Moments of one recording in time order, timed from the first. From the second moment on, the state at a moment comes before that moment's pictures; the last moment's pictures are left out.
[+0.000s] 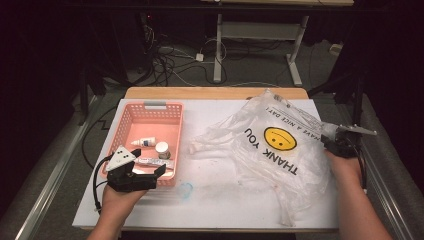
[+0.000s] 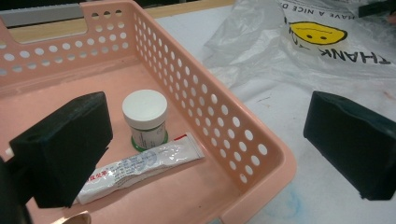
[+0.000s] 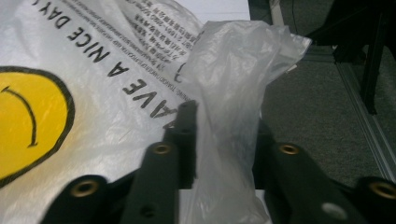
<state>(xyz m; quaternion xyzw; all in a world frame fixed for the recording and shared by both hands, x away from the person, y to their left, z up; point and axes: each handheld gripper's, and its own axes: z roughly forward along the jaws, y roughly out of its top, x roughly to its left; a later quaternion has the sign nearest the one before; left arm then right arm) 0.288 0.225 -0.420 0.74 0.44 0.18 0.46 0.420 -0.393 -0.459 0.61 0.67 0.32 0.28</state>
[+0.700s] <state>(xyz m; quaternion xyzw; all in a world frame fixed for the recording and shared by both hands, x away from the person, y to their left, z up) 0.287 0.219 -0.434 0.74 0.44 0.18 0.47 0.288 -0.344 -0.441 0.46 0.74 0.42 0.24</state>
